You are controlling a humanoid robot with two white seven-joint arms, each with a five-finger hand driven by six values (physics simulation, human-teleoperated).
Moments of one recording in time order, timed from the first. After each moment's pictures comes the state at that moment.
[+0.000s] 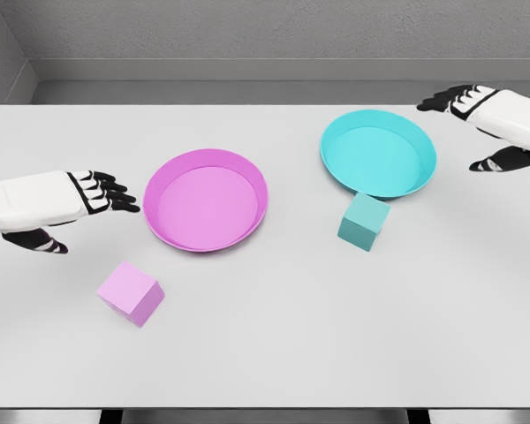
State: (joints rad) left arm -0.47 1.20 -0.63 -1.73 -0.24 -0.61 -0.34; right arm -0.46 -0.84 0.20 -1.46 0.29 -0.61 0.53
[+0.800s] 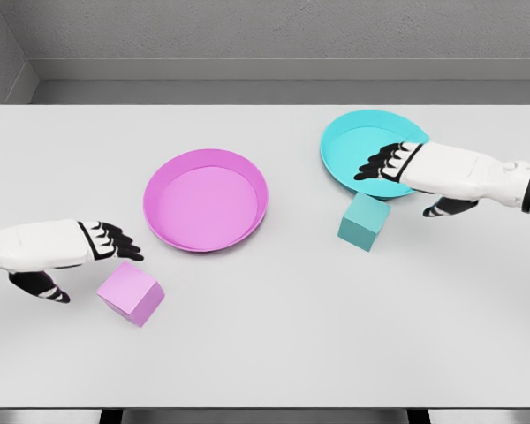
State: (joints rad) left arm -0.47 1.24 -0.80 -1.74 -0.13 -0.61 -0.38; right arm -0.47 -0.83 0.39 -1.63 0.37 -0.61 0.61
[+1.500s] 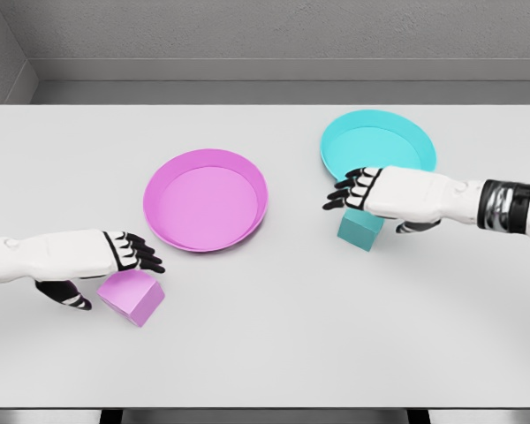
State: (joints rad) left arm -0.48 1.16 -0.82 -1.74 -0.20 -0.61 -0.39; right arm -0.49 -0.77 0.49 -1.67 0.50 -0.61 0.61
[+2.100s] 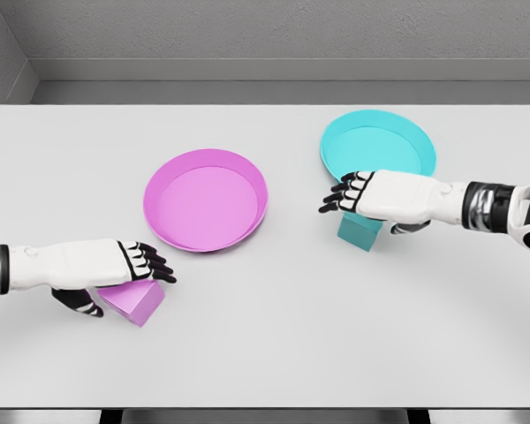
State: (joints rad) left arm -0.49 1.12 -0.87 -1.73 -0.24 -0.59 -0.39; right arm -0.51 -0.73 0.52 -1.62 0.57 -0.61 0.61
